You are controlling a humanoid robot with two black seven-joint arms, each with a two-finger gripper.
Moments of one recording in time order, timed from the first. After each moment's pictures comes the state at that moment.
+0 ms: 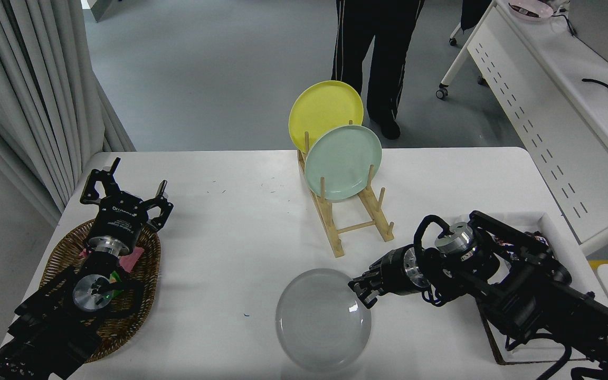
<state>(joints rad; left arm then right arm) -0.51 0.25 -1.06 -0.52 0.07 -0.57 -0.44 0.74 -0.23 0.56 1.07 0.67 -0.79 -0.40</state>
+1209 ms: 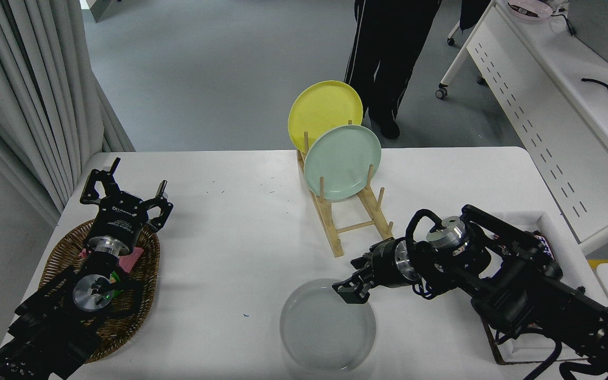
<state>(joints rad) -0.51 0.25 -1.06 -0.52 0.07 -0.57 -0.44 0.78 -0.15 0.62 1.08 0.63 -0.68 -0.39</state>
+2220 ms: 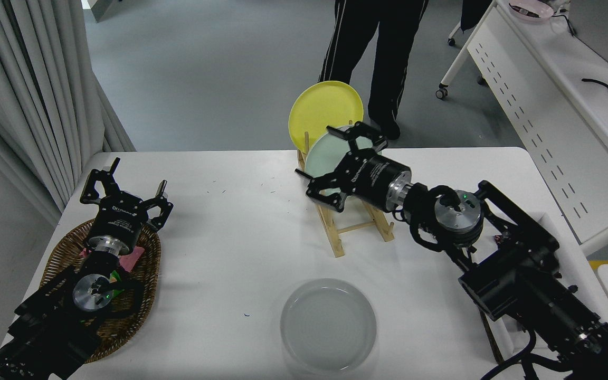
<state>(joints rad) -0.51 0.25 -1.06 -0.52 0.07 -0.57 -0.44 0.68 -0.06 1.15 1.11 0.01 -0.08 -0.21</state>
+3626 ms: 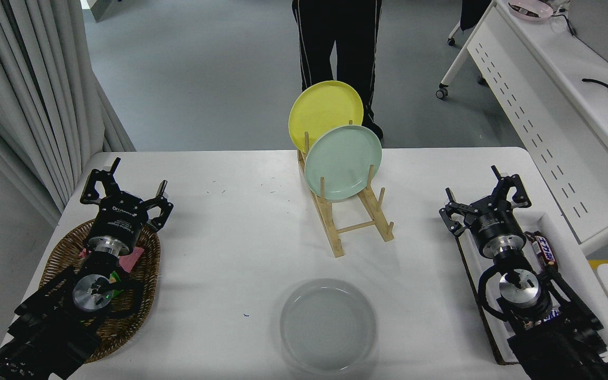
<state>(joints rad) -0.51 0.25 -1.06 -0.52 0.07 -0.57 -0.44 0.43 -0.07 1.38 0.74 -0.30 0.17 0.22</state>
